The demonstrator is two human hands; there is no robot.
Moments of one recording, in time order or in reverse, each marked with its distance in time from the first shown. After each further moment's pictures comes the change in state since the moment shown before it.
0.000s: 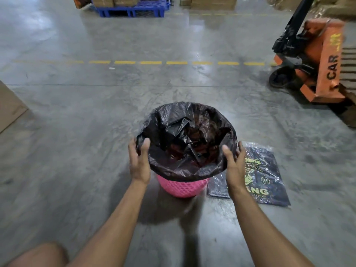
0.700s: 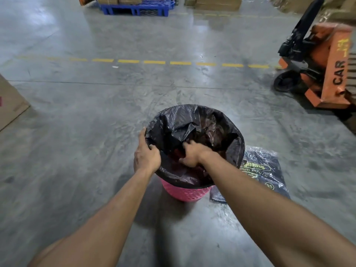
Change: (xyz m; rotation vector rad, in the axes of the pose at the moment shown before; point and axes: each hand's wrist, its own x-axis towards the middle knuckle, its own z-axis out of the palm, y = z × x) left_hand 0.030 0.020 0.014 0.650 0.013 -0.063; right_hand 0.041 -0.047 0.128 -1.527 -0.811 -0.249
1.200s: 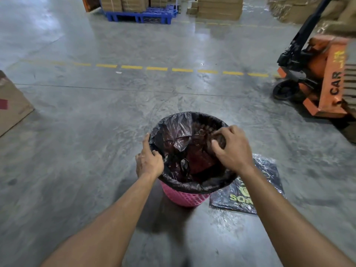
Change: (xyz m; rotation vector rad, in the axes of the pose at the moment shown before) left_hand 0.002 -0.006 0.000 0.066 -0.049 0.003; right_hand -0.085 0.060 -0.033 0.281 0.825 0.026
